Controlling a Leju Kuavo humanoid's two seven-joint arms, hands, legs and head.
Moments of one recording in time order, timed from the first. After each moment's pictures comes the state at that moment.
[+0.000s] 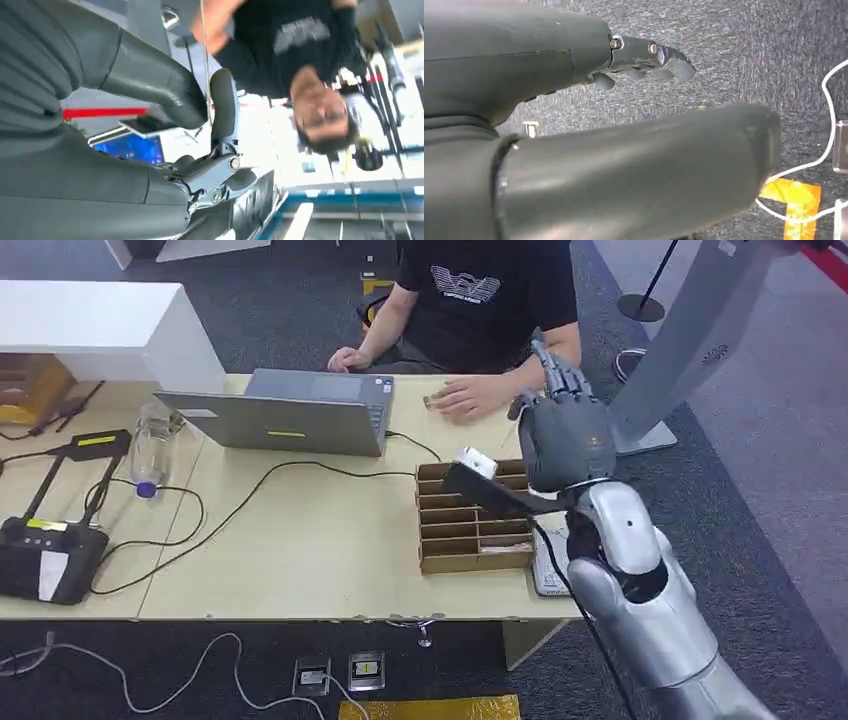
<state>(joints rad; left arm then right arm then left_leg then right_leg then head) -0.15 0.33 -1.02 -0.19 1.16 -0.15 -0.06 -0.53 -0.23 0.44 -1.69 1.10 -0.04 0.15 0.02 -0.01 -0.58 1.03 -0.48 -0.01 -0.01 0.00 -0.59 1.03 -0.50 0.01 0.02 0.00</state>
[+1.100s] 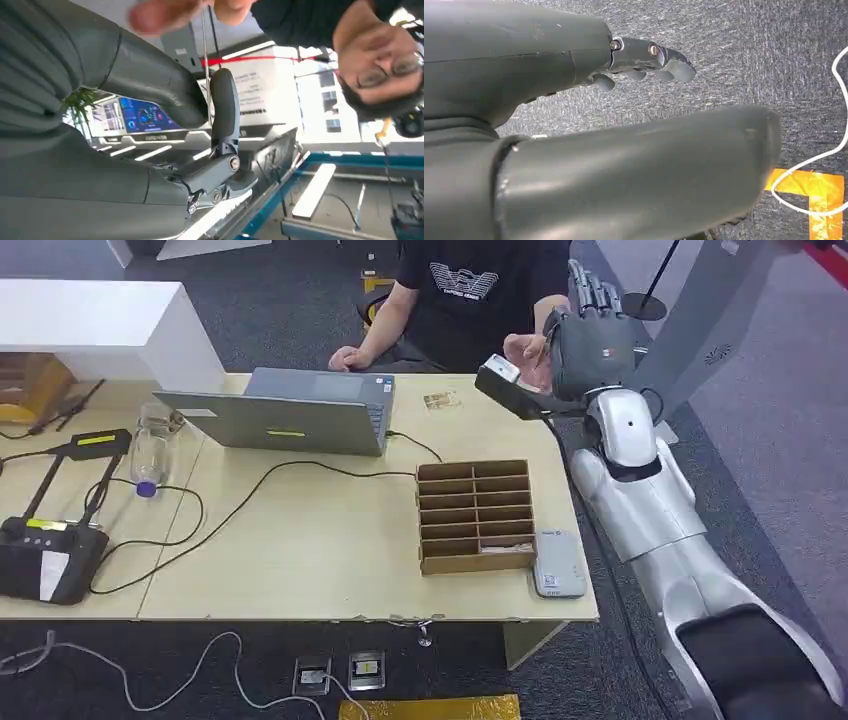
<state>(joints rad) -0.15 0.33 -1.08 -0.19 1.13 -0.17 -0.05 -0.94 -0.15 0.41 -0.89 1.20 -0.38 -0.01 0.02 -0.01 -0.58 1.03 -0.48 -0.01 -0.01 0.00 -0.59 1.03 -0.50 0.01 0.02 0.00</state>
